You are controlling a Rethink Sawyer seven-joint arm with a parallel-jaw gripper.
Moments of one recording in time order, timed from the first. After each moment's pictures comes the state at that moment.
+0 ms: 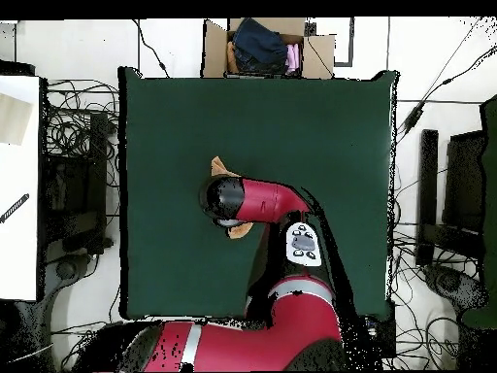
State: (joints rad) arm -0.14 -0.46 -0.02 1.60 -0.01 0.56 1.57
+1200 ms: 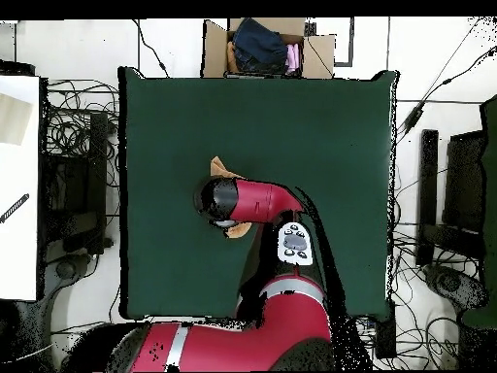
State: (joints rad) arm -0.11 -0.45 -0.04 1.60 -0.01 0.54 1.57
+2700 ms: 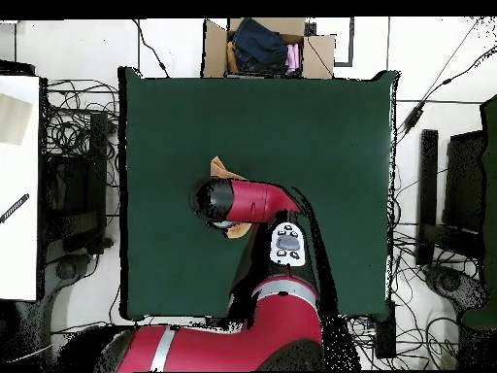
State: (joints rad) arm -0.08 -0.45 -0.06 1.59 -0.01 0.54 1.57
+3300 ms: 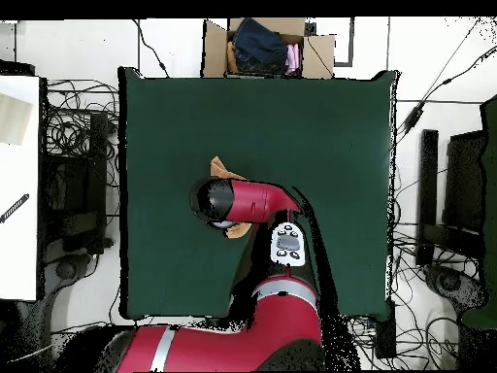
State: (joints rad) arm -0.08 -0.45 -0.06 1.59 -0.01 0.54 1.57
